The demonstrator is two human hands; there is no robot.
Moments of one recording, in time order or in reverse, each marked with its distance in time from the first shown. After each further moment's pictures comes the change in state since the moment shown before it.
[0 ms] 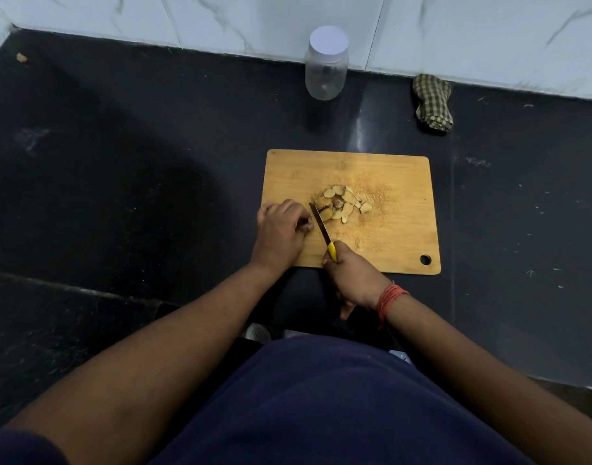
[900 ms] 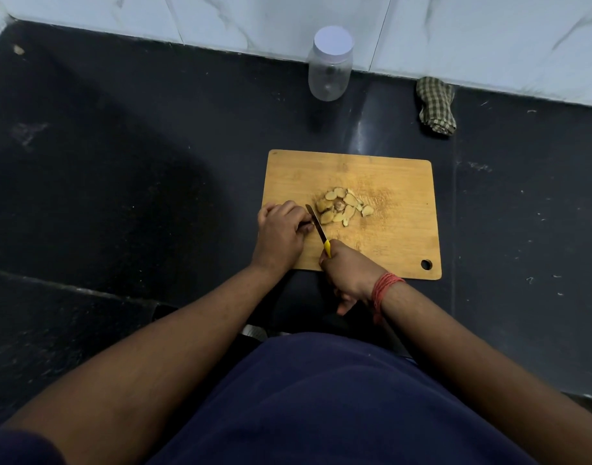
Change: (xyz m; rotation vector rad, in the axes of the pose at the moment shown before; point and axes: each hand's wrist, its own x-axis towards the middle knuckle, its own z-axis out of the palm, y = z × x) left_hand 0.001 -0.002 0.003 -0.015 0.017 0.017; right_hand 0.007 -0.019 -0.003 0.029 -0.049 0.128
